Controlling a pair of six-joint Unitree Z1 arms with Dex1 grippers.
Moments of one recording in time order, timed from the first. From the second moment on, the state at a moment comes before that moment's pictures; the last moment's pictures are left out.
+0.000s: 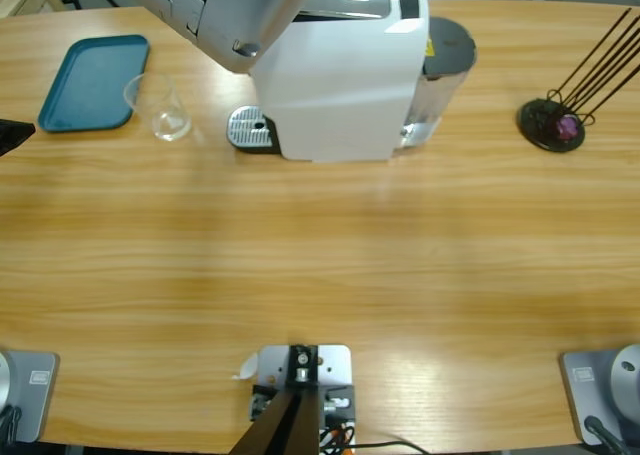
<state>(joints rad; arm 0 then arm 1) -0.71 0.93 -0.79 0.41 -0.01 0.01 1.15 2.12 -1.98 0.76 -0.77 0.39</state>
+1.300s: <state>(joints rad) -0.61 0.95 -0.60 0.17 0.02 -0.01 1.04 1.47 -1.38 0.82 -0.12 0.32</state>
